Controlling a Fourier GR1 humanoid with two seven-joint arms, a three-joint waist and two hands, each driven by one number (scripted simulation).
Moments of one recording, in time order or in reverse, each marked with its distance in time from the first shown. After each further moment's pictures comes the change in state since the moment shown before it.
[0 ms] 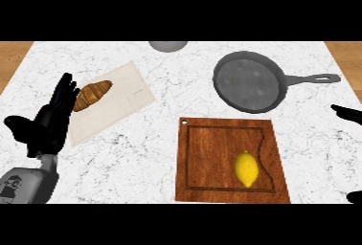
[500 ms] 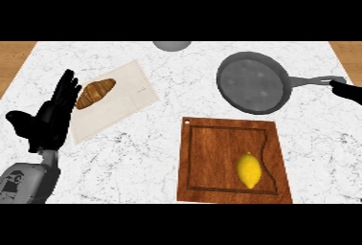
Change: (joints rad) left arm -0.030 -0.019 0.027 0.031 -0.018 -0.039 -0.002; right arm -0.184 -0.072 0.001 -0.217 -0.063 0.127 0.422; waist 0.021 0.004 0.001
